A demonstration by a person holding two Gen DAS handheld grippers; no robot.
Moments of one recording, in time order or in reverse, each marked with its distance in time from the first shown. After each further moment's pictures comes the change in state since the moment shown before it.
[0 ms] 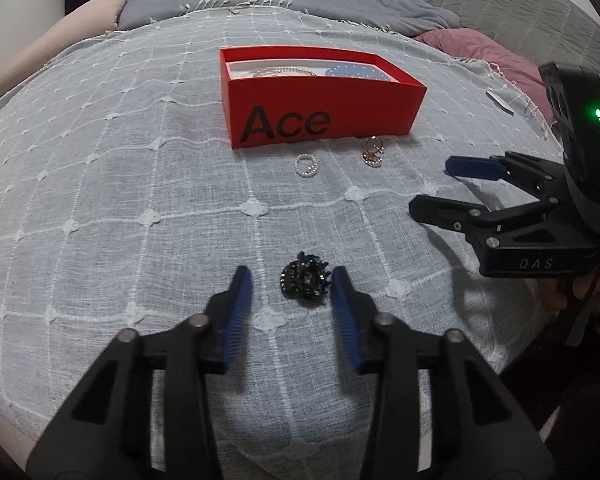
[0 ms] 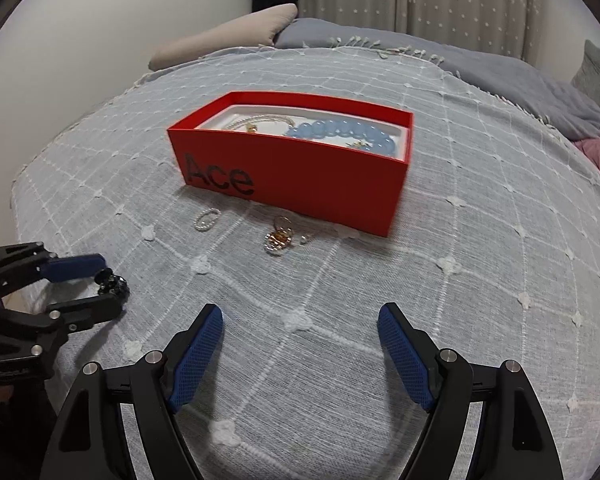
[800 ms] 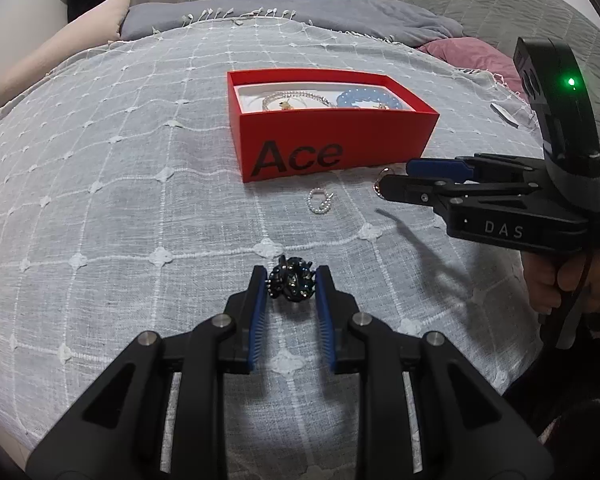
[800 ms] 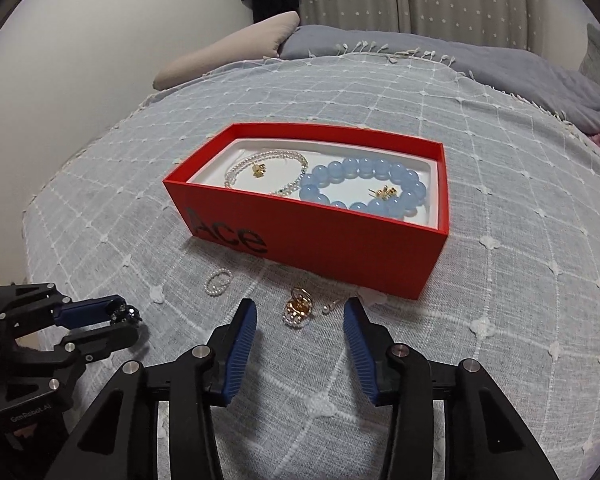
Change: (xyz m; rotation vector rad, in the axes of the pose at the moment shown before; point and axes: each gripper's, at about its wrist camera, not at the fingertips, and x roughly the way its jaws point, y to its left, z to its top) left arm 0.001 0.010 0.021 -0.009 -0.031 0.011; right arm 0.021 0.001 0.040 0.049 -0.024 0.076
